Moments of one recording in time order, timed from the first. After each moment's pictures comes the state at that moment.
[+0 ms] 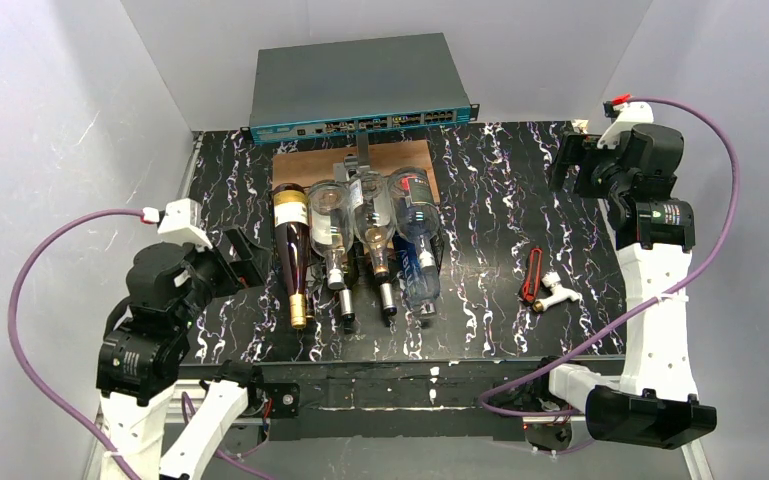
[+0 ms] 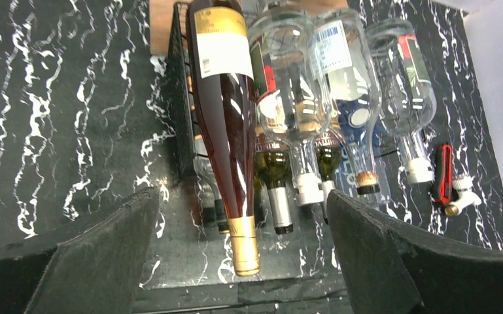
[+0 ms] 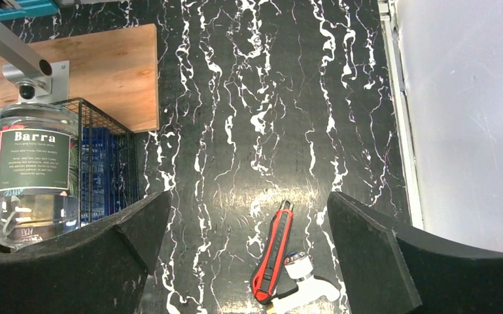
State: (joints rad) left arm -0.20 0.59 1.23 -1.05 -0.05 -0.38; right arm -0.07 1.11 1.45 -0.75 -0.14 0.03
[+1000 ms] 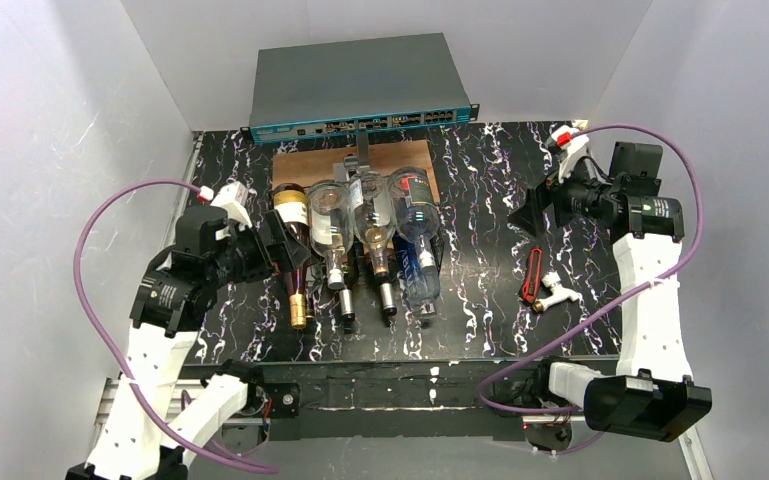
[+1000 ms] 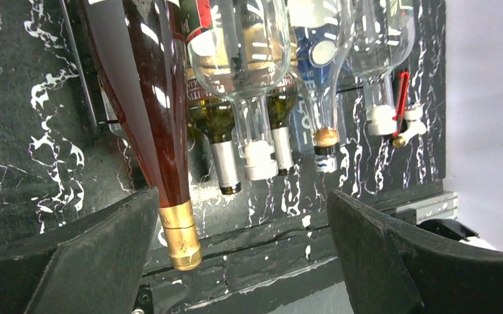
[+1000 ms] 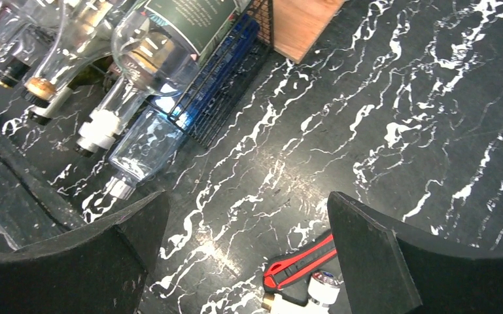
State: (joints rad) left arm -0.26 0.79 1.16 -1.01 0.19 -0.52; right arm -0.11 1.15 1.37 -0.93 -0.77 -0.48
